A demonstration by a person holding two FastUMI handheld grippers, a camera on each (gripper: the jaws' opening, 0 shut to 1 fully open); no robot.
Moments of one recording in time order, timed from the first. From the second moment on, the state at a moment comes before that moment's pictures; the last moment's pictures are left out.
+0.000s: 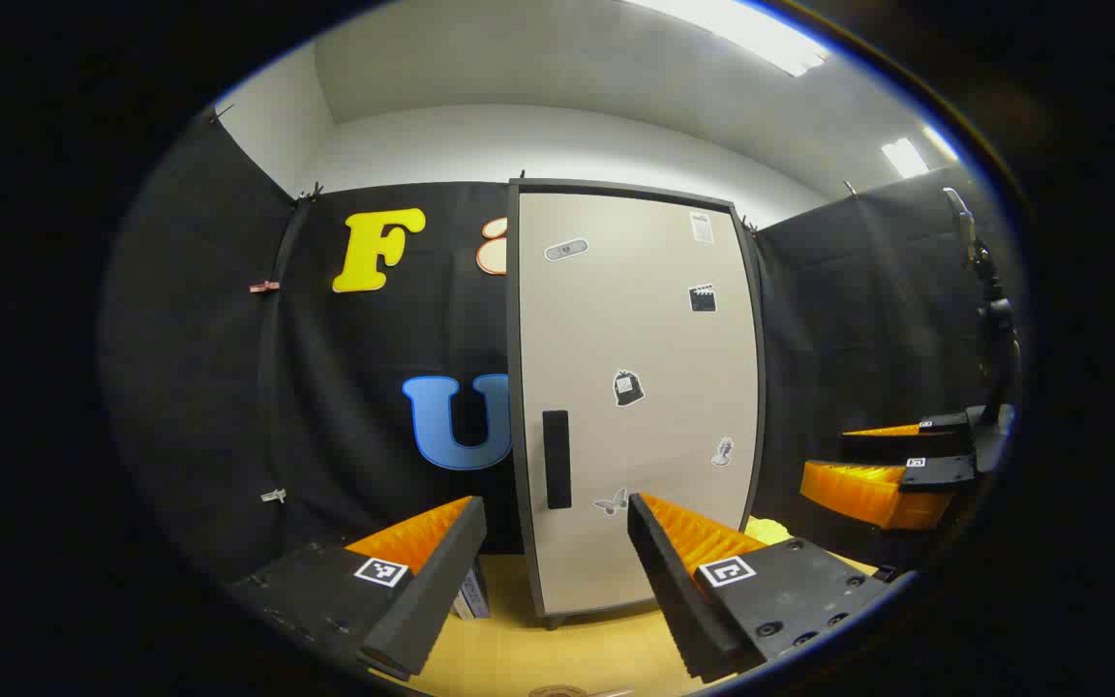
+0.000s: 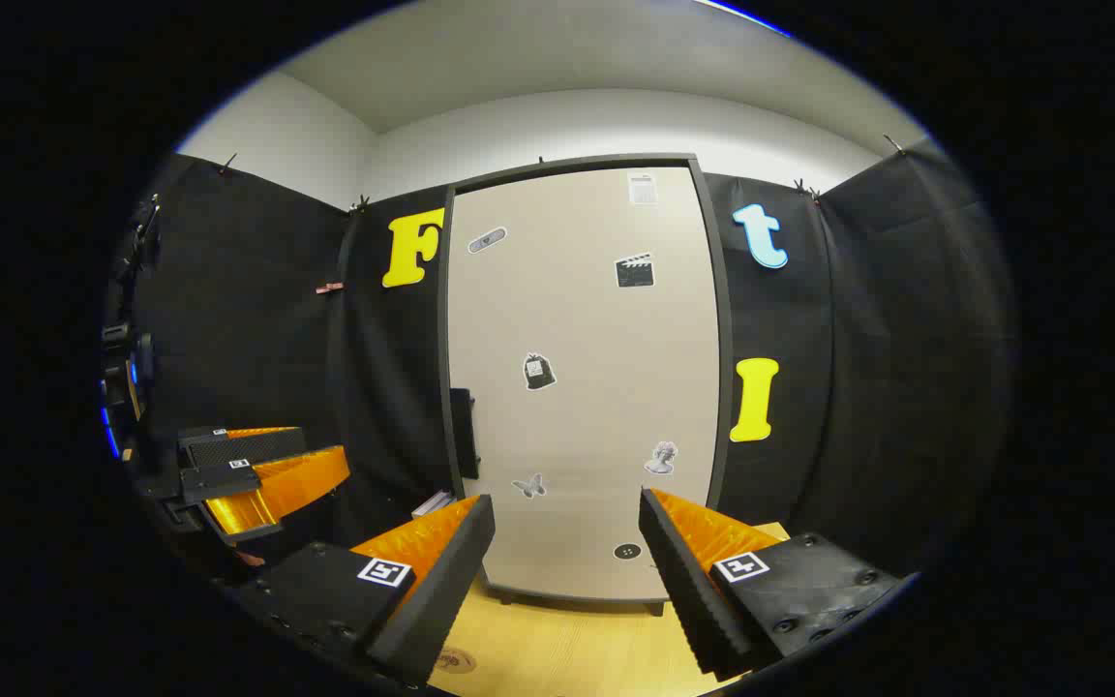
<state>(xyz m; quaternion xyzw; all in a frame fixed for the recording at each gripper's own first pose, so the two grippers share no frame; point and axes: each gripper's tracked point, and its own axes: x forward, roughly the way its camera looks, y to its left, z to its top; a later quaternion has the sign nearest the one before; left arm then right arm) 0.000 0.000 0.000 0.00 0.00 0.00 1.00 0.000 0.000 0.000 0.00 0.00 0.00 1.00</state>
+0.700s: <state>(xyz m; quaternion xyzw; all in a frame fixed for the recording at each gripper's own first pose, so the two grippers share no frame) 0.025 0.028 -0.010 -0.02 0.00 -0.04 1.00 0.017 0.013 -0.013 0.00 0.01 -0.05 1.00</state>
